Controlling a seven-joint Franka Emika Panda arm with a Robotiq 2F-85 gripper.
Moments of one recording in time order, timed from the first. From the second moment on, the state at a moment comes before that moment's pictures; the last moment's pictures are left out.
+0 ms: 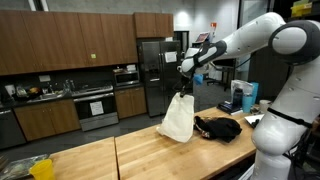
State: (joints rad) arm -0.01 -0.28 -0.02 -2.31 0.08 2.38 -0.73
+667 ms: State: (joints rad) arm -0.26 -0.72 -0.28 -2.63 -0.14 2.34 -0.52
